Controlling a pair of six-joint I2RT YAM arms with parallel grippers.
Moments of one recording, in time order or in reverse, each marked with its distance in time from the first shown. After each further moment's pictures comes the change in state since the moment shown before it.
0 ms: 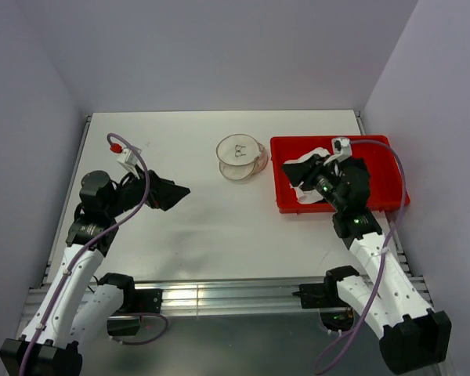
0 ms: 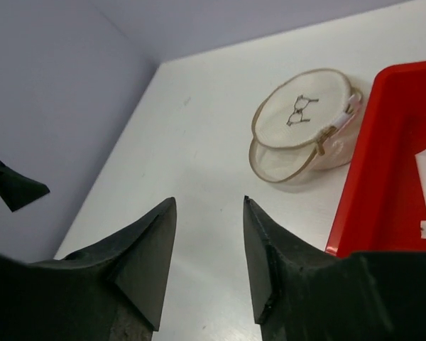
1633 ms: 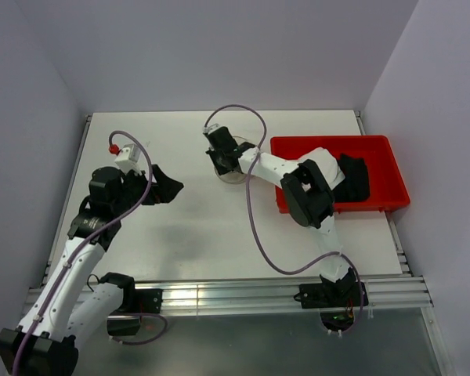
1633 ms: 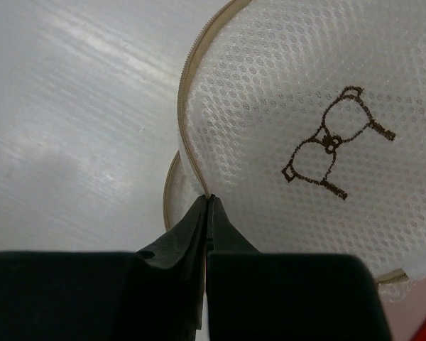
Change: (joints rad) left arm -0.060 0.029 0.051 -0.200 -0.365 0.055; right arm 0.497 1.478 1.212 -0.563 0.535 -0.513
